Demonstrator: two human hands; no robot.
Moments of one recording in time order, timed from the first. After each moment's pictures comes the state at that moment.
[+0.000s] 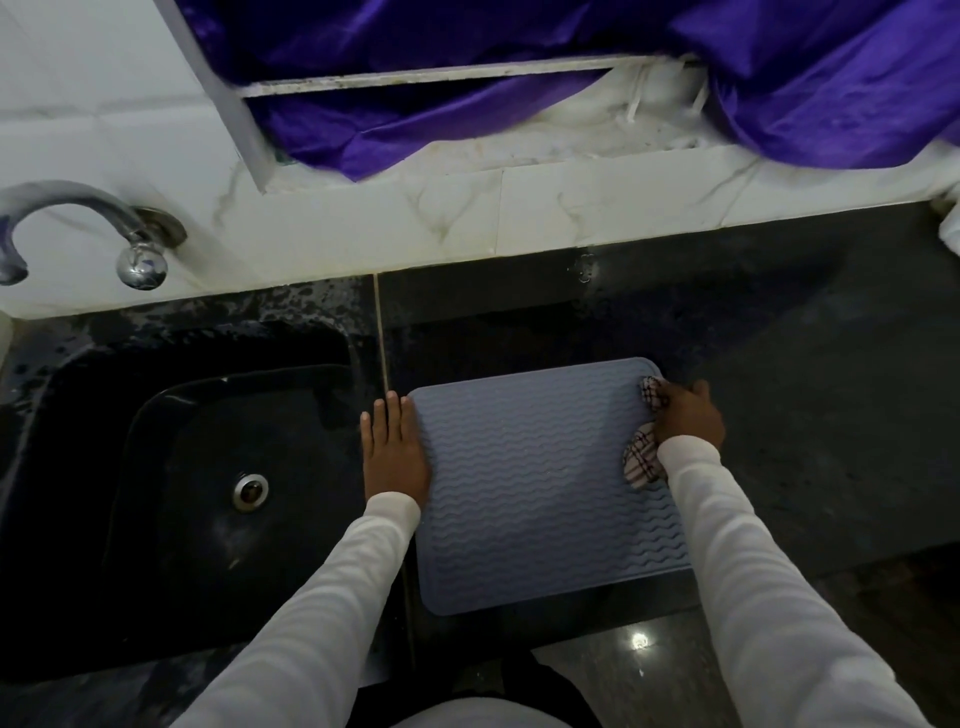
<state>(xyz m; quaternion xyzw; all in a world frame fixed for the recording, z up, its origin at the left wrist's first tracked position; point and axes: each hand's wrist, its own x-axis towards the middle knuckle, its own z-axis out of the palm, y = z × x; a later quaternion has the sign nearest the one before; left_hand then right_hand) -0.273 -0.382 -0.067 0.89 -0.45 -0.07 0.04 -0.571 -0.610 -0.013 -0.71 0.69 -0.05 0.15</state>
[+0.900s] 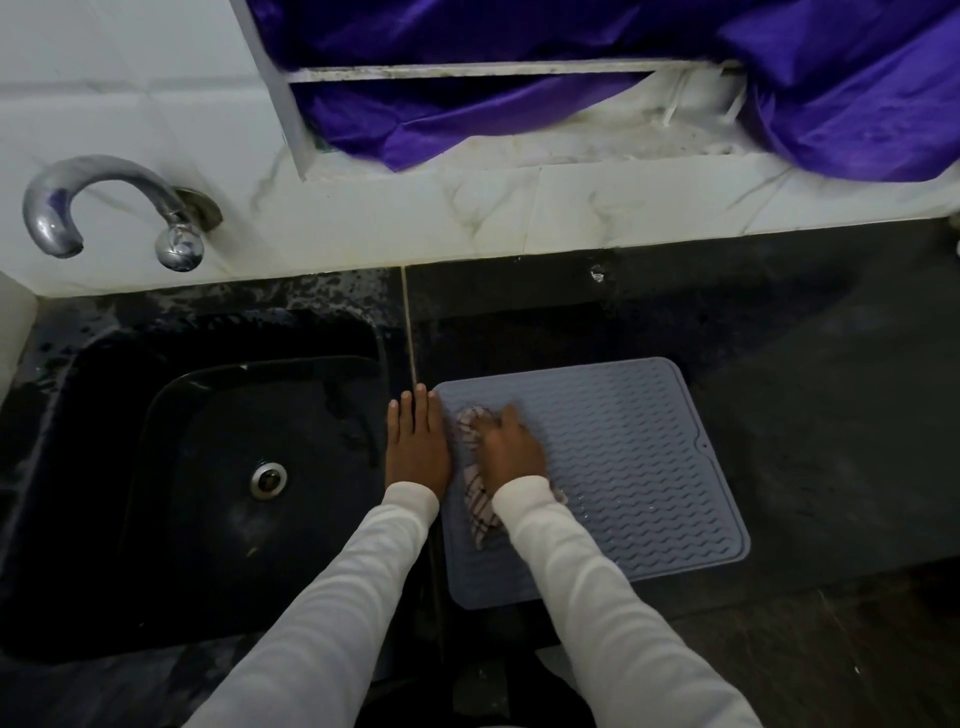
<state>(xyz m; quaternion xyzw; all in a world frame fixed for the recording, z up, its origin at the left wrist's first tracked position) -0.262 -0.376 -0.061 0.87 -0.49 -0.05 -0.01 -0.375 -0.443 -0.017 -0.86 0.47 0.03 0.19</state>
